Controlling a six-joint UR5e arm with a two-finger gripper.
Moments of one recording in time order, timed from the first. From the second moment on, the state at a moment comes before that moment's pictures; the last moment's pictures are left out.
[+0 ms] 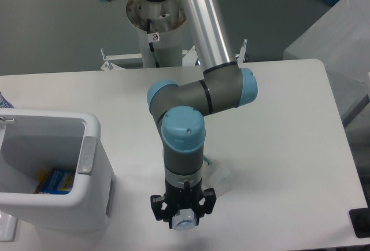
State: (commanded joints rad) arm 2.33 -2.15 -1.29 -0.76 1.39 0.15
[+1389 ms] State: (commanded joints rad) arm 2.24 -1.90 -1.18 -0.56 1.14 0.09
